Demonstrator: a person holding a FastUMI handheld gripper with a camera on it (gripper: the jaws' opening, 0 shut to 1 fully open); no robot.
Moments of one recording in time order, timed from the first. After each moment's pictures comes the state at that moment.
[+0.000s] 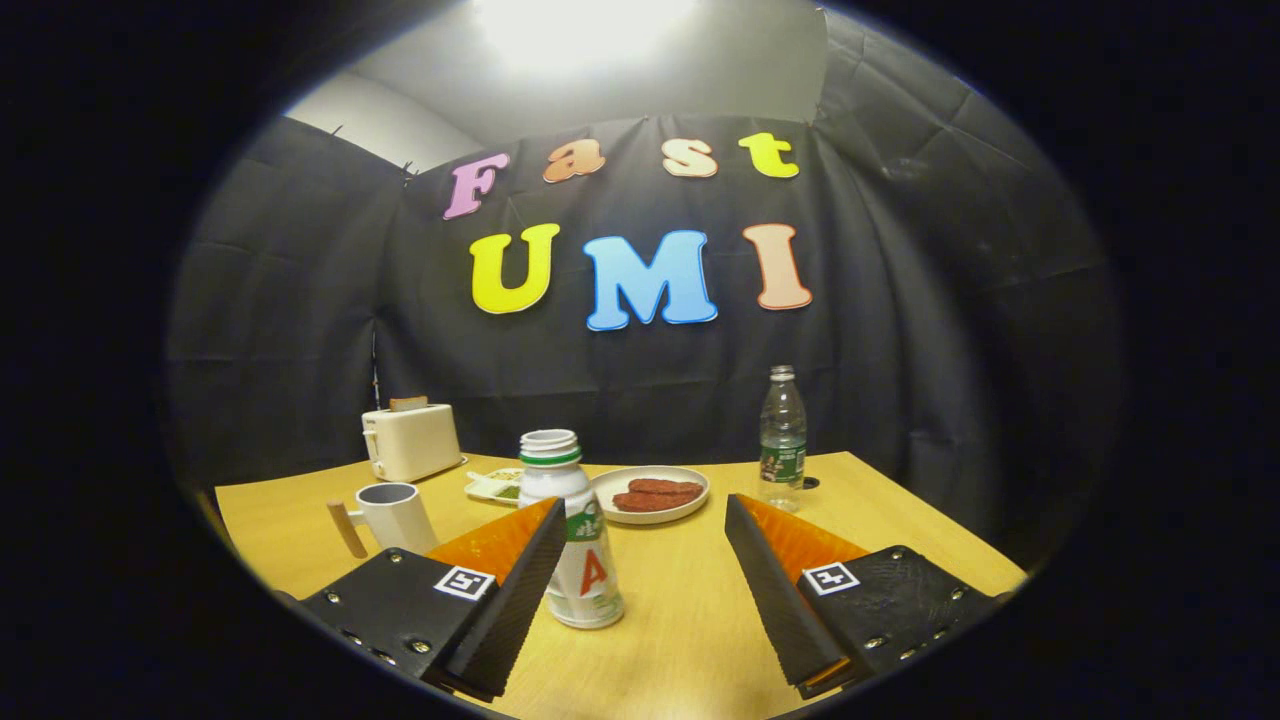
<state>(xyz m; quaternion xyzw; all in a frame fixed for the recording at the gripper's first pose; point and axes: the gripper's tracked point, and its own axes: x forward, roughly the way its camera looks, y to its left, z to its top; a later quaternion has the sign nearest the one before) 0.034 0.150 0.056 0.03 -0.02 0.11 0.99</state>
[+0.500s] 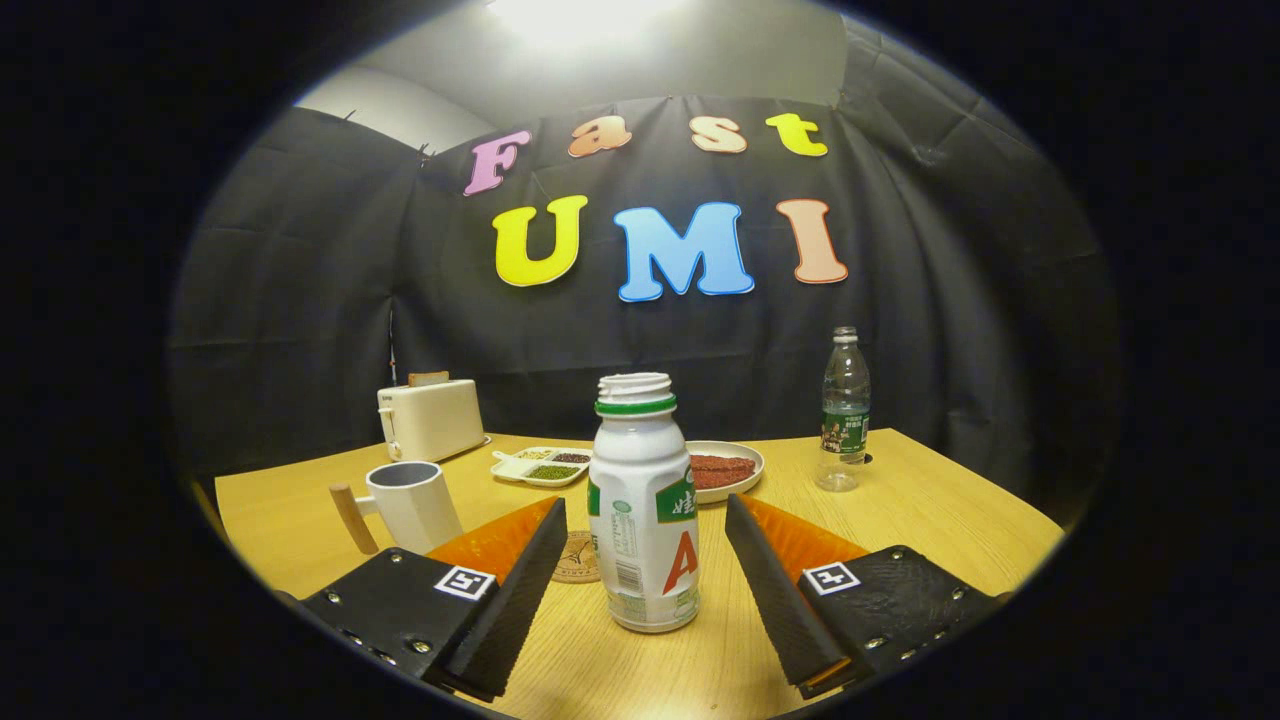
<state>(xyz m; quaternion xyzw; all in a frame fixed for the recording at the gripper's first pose) 0.067 0.198 0.020 0.02 0.00 0.12 0.99</state>
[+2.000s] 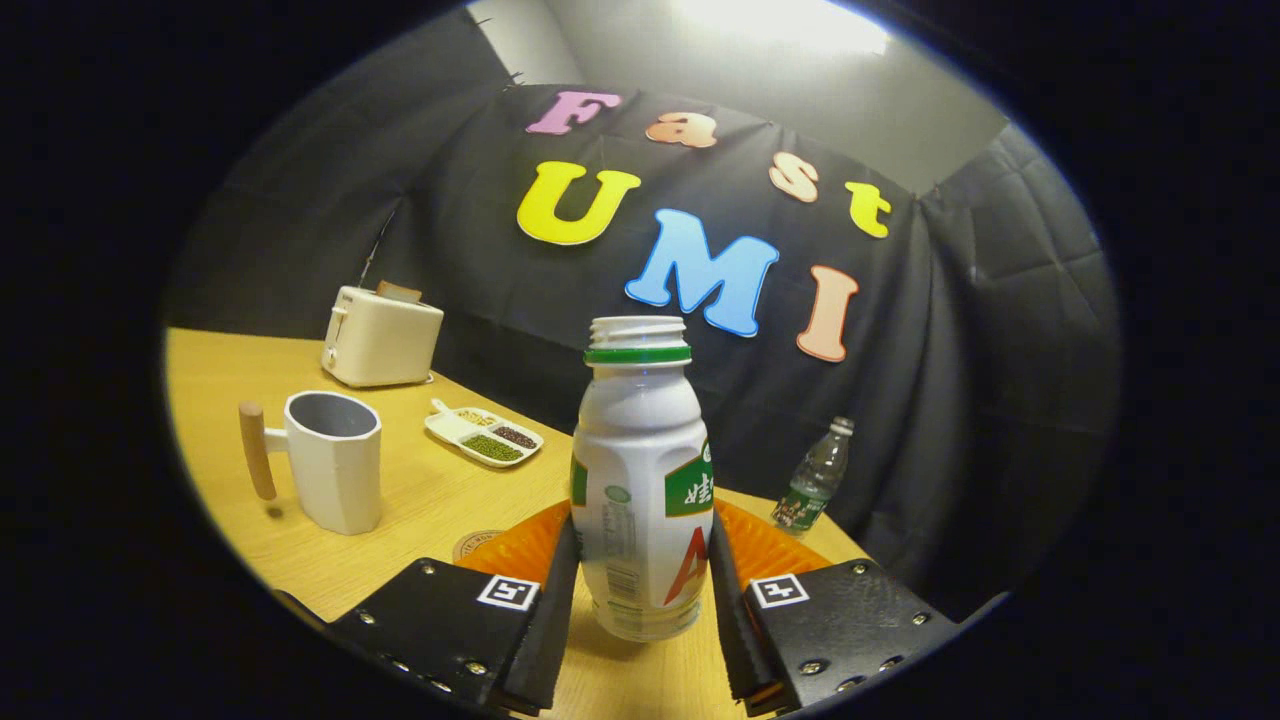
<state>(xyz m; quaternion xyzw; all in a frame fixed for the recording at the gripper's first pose) 0.096 0.220 0.048 -0.21 -0.03 0.04 0.98</state>
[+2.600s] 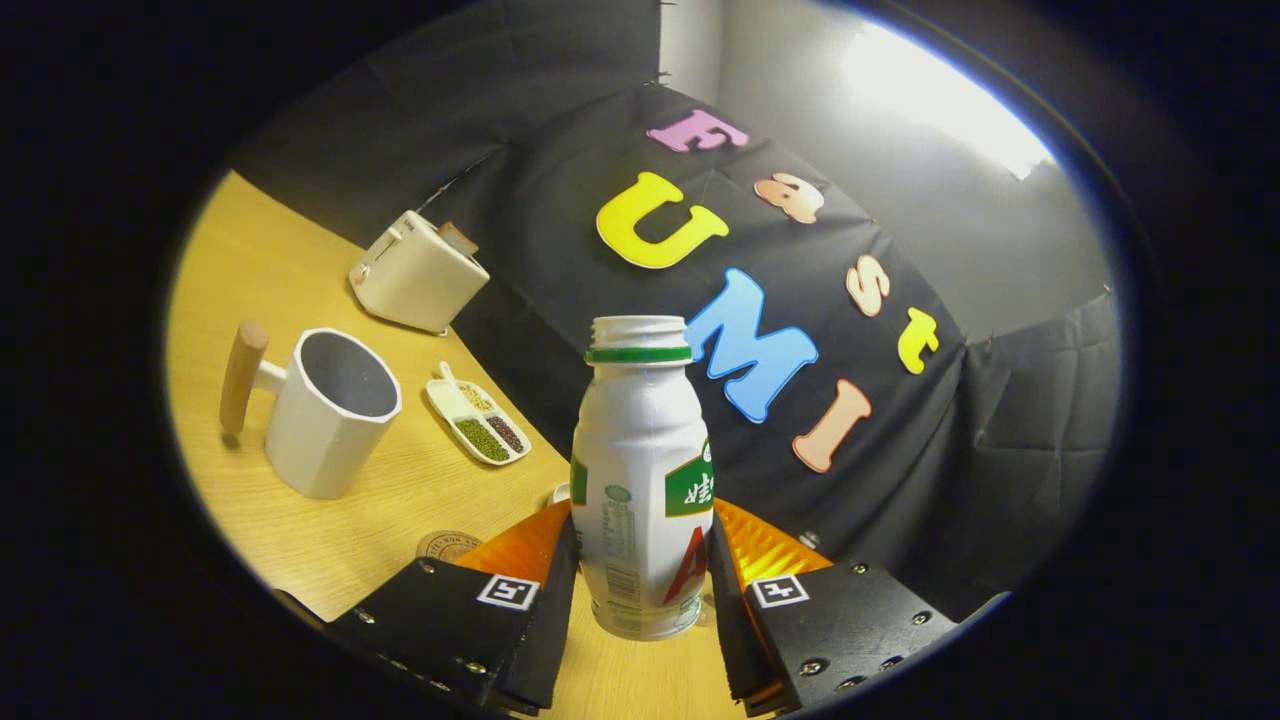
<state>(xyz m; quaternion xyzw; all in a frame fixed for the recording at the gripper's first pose) 0.099 0.265 0.077 -0.41 -0.08 0.03 0.91</state>
